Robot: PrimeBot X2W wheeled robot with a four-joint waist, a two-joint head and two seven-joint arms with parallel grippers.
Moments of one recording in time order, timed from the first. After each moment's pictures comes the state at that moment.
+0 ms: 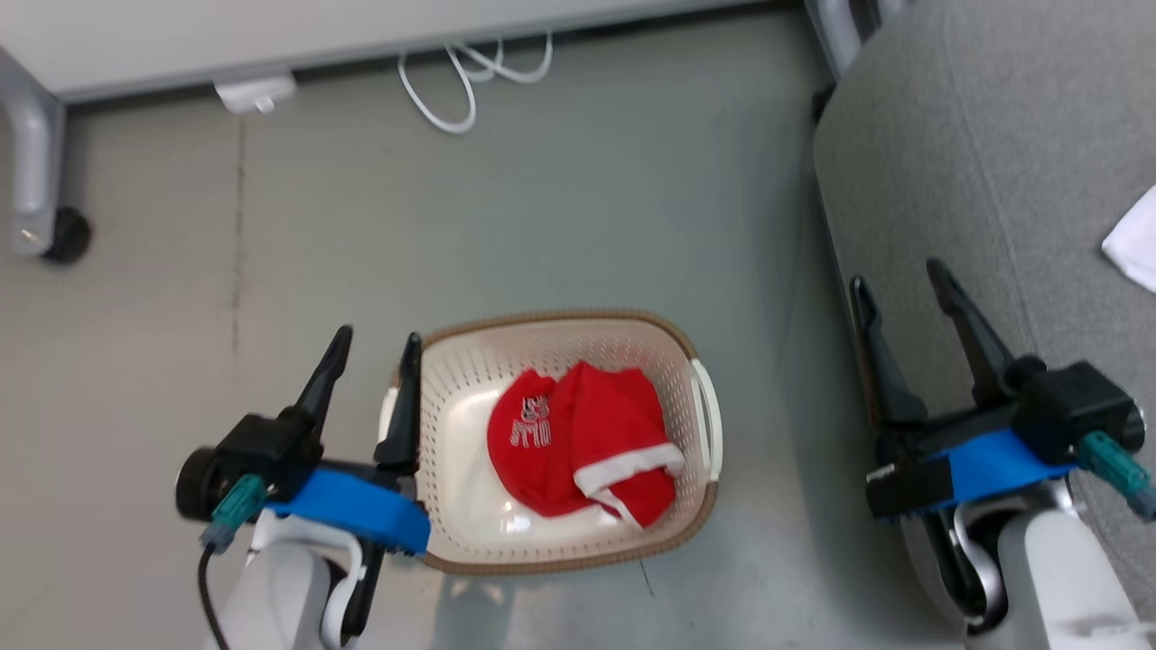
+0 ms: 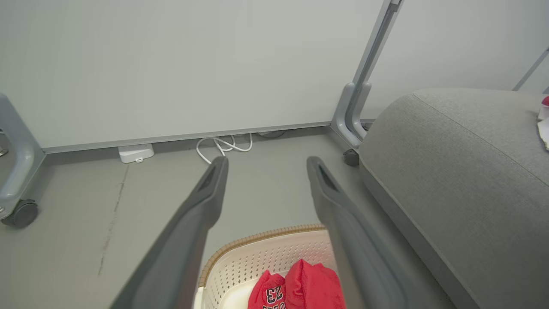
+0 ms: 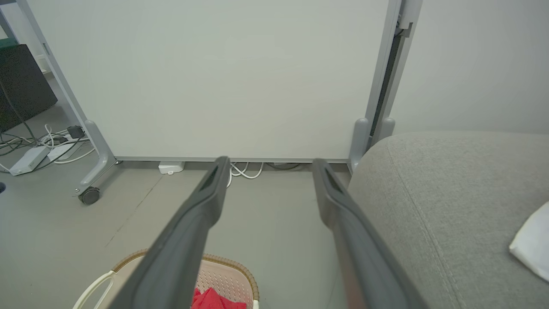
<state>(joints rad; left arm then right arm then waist) -0.26 0.15 -0.24 0.35 -0.33 -0.13 -0.26 -0.22 -0.07 0.03 0.03 0.10 0.13 -0.11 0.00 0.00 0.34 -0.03</state>
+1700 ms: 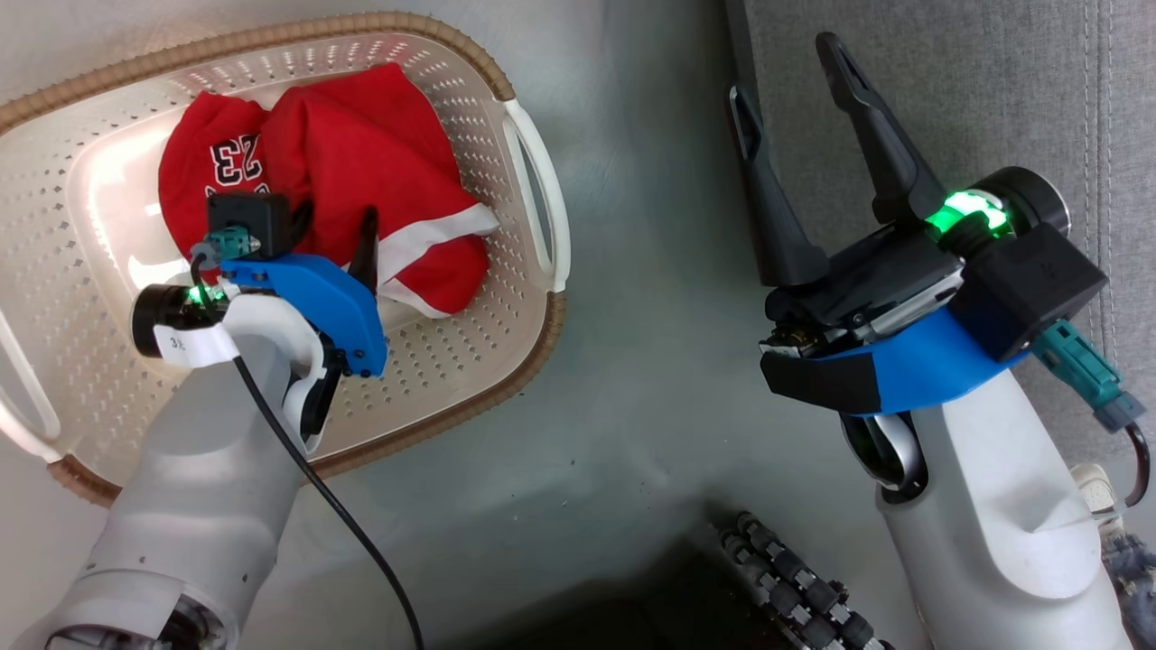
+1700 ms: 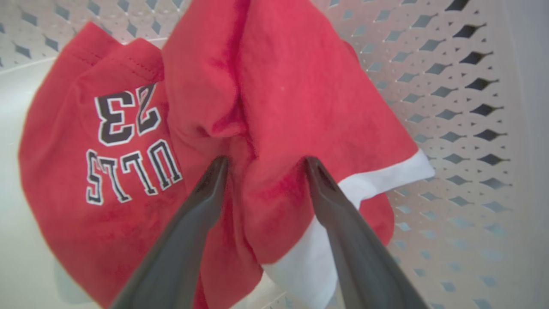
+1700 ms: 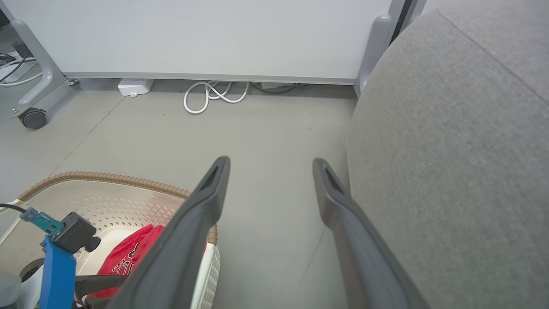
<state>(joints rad) -0.91 0.18 -0.61 1.13 -0.64 -0.13 -0.16 -0.58 -0.05 0.25 0.05 0.14 0.13 -0.25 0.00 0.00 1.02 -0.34</state>
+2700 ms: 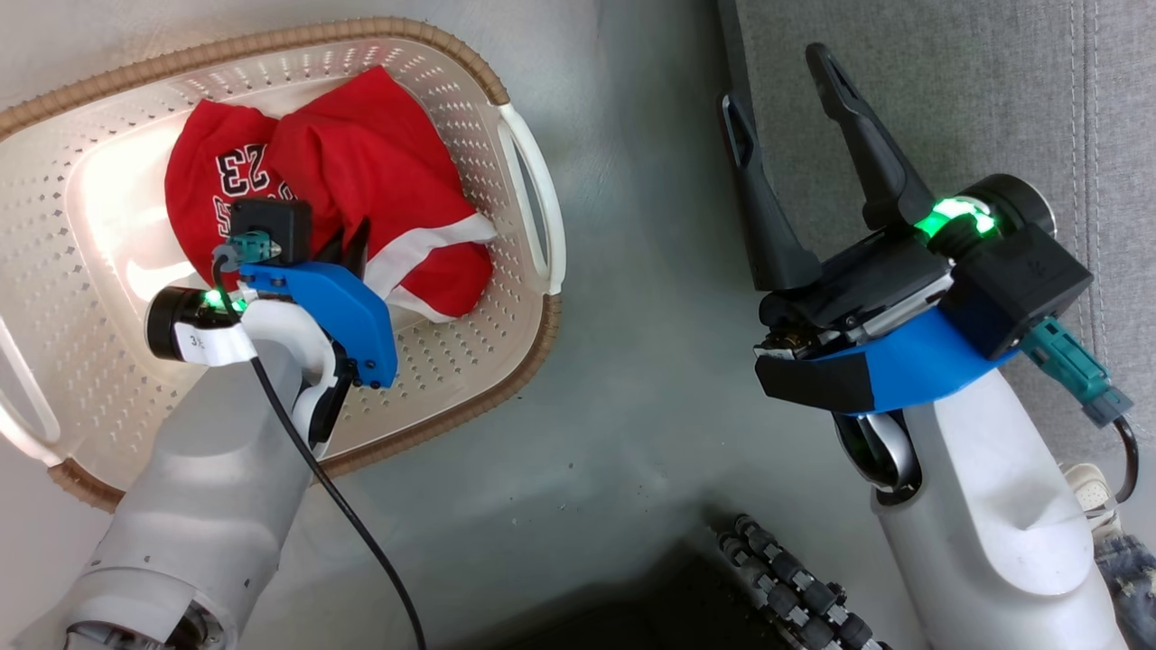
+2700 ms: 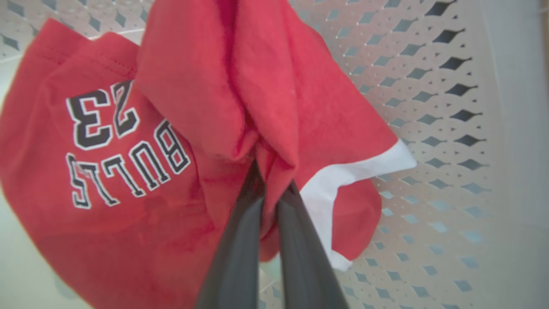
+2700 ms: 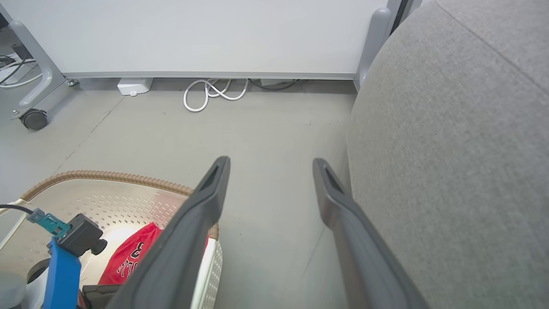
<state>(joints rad) -0.93 0.19 -0.75 1.14 -0.74 -0.13 -0.15 -0.58 -0.05 0.26 0.07 0.16 0.13 -0.26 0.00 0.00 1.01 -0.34</state>
